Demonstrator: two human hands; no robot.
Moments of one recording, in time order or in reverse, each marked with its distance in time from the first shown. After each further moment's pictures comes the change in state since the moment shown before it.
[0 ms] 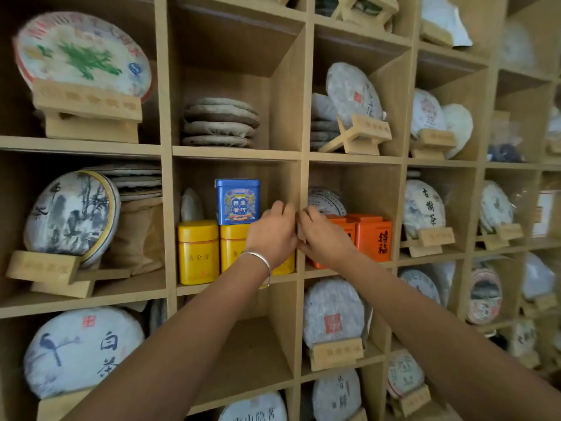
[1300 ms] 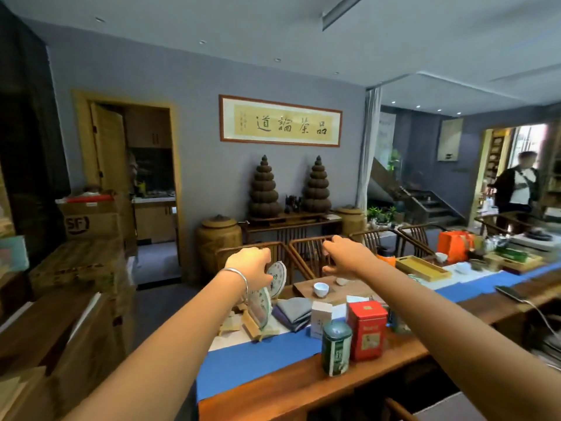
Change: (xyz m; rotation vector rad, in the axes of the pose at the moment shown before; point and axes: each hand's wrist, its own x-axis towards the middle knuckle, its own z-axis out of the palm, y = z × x) left_hand -0.341 0.861 -0.248 -0.992 -0.511 1.333; right_hand -0.849 0.001 -0.645 -0.899 -0.639 1.713
